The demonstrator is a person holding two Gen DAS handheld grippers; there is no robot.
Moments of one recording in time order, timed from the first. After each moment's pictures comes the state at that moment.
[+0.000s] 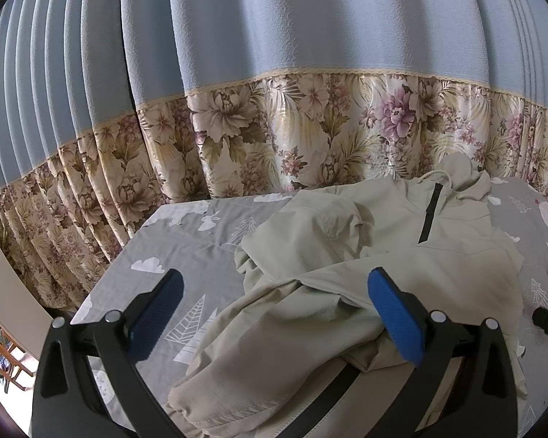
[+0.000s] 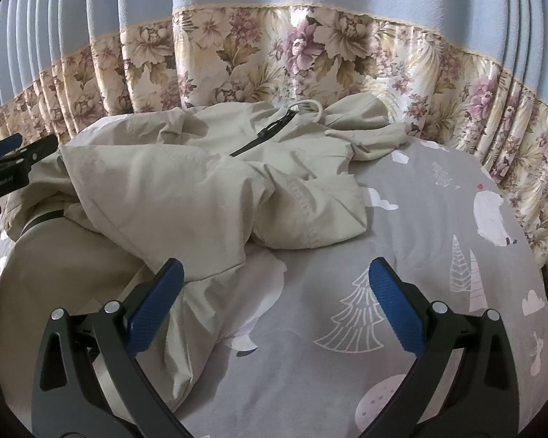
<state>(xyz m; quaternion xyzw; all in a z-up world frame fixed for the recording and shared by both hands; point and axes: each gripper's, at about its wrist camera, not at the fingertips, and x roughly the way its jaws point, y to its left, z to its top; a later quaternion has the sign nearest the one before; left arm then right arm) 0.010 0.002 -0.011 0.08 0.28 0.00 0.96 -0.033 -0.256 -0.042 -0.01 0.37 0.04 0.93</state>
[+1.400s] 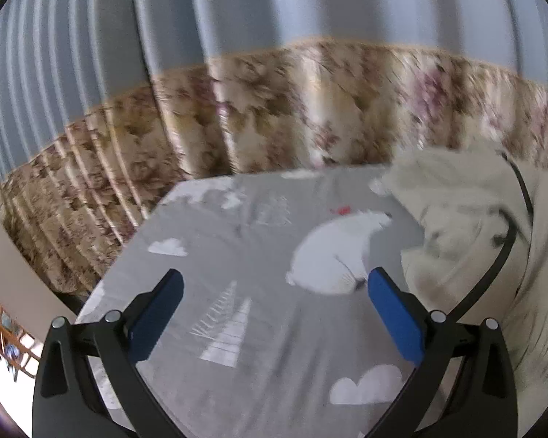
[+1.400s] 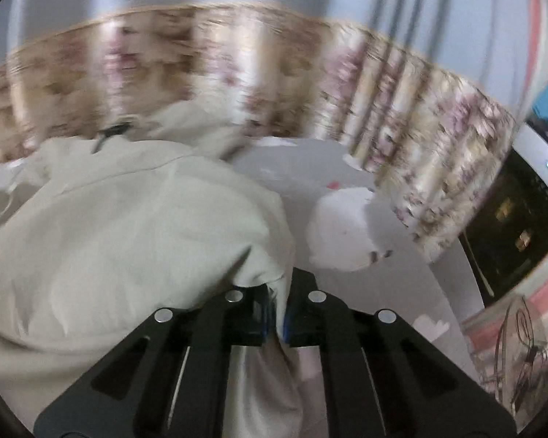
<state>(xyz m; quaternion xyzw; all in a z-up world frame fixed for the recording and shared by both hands) 0.032 0.033 -0.030 0.08 0.32 0.03 0.94 0.034 -0.445 -0.034 0.01 0.40 -0.19 0.90</state>
